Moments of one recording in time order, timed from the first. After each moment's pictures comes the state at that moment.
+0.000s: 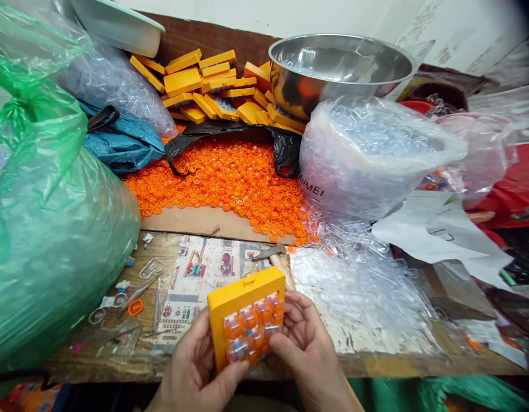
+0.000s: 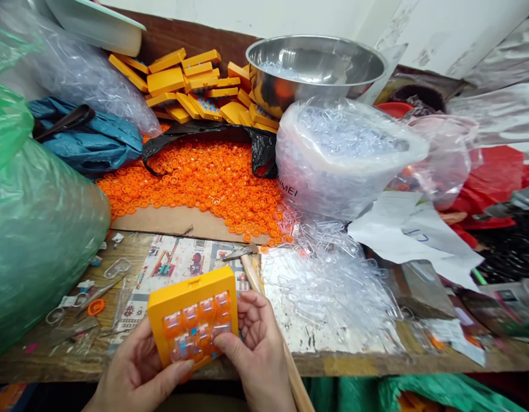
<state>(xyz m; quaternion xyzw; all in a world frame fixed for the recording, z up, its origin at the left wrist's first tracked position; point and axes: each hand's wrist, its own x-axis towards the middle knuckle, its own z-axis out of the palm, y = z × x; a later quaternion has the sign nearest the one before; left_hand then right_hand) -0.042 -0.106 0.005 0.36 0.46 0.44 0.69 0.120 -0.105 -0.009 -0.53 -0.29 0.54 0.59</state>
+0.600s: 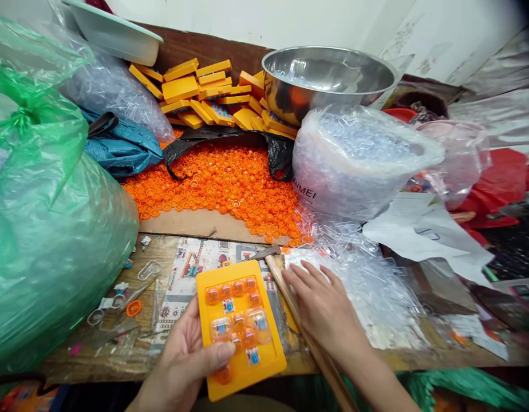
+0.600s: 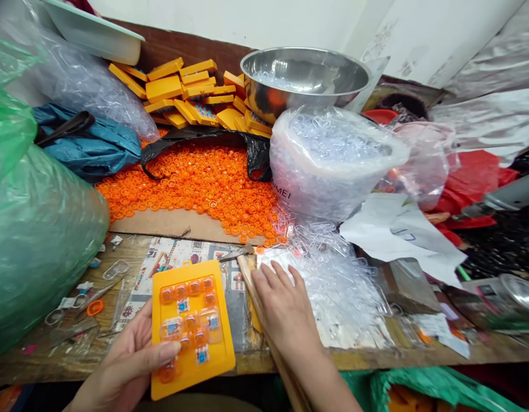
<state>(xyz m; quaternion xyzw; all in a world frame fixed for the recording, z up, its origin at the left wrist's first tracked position) -0.043 -0.090 0.035 0.13 0.34 0.44 0.82 0.199 -0.058 0.006 -0.55 -0.81 -0.07 0.20</state>
